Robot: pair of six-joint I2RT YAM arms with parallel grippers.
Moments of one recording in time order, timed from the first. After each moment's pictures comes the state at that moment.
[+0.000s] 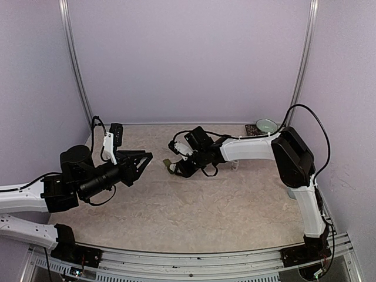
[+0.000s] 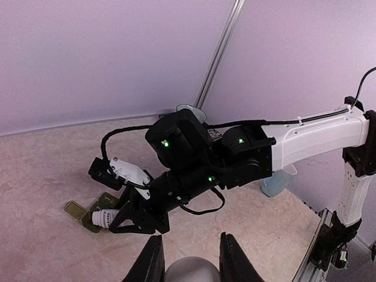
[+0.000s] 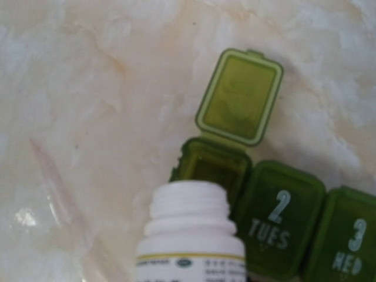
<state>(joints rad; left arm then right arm) -1.03 0.91 0.60 0.23 -0.25 -0.36 0.83 2.26 1.69 -0.26 -0.18 -0.01</state>
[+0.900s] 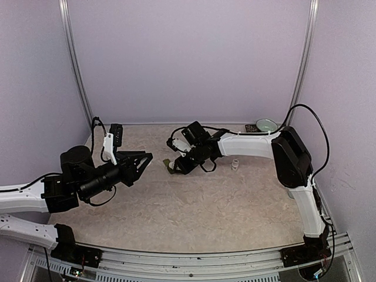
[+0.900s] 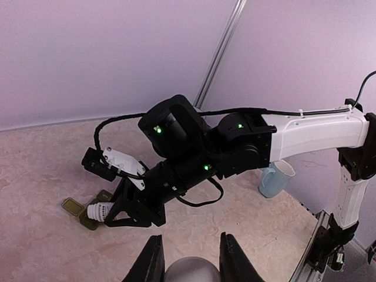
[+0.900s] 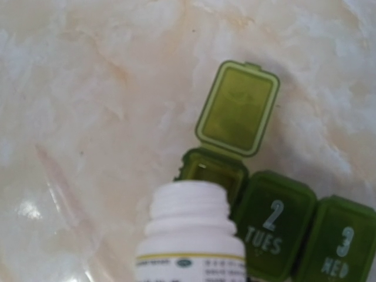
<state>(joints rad) -1.03 0.91 0.59 0.24 -0.25 -0.38 0.83 2.28 1.81 -0.40 -0.18 -0.01</state>
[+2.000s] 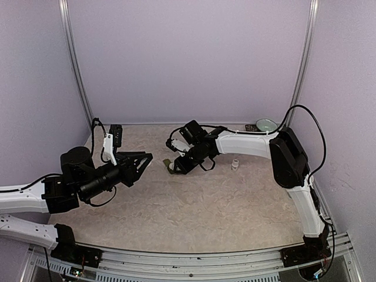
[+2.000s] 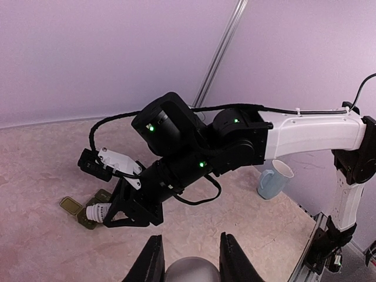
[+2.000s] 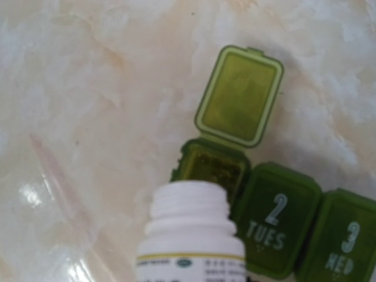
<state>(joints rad) -1.03 0.91 0.58 0.26 -0.25 -0.39 0.83 2.32 1.90 -0.51 -0.18 -0.02</state>
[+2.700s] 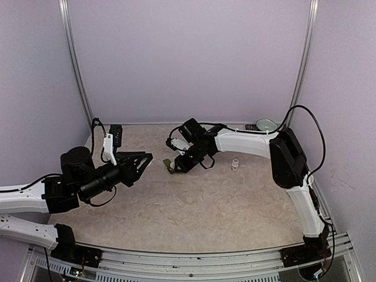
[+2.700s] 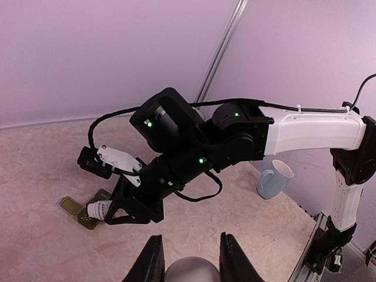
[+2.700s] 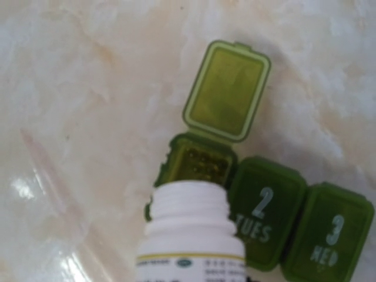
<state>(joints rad) -1.03 0.91 0.58 0.26 -0.25 -0.39 0.83 2.34 1.96 -0.58 -0.15 -0.03</state>
